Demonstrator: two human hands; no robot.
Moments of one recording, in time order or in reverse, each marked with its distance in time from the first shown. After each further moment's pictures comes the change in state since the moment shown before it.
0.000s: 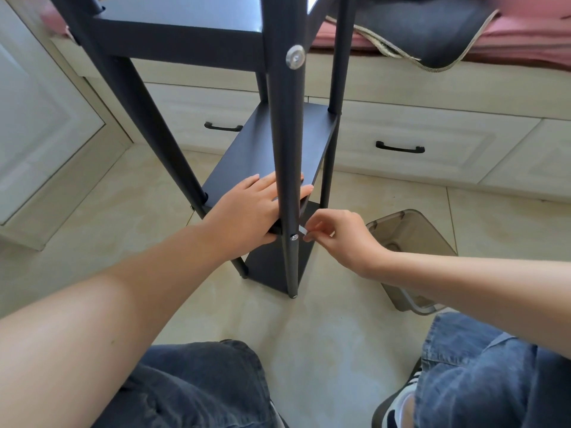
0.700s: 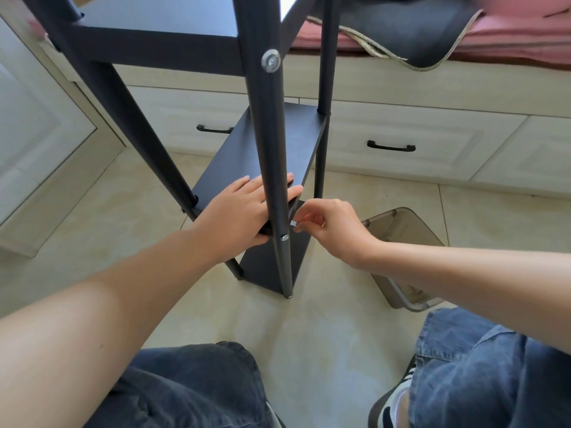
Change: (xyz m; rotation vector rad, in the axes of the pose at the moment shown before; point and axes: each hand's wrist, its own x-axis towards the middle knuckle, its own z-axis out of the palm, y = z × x) left_hand 0.000 -0.001 0.003 -0.014 -0.015 -0.001; right_hand 0.006 -0.008 -0.008 0.007 0.054 -0.059
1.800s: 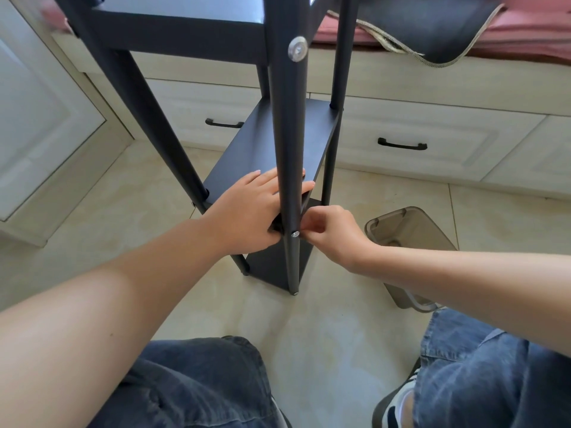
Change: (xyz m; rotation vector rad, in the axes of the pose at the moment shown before) left_hand 0.001 0.003 -0.010 -0.146 -0.046 -0.067; right_hand -0.001 -0.009 0.017 0.090 -0.050 0.112
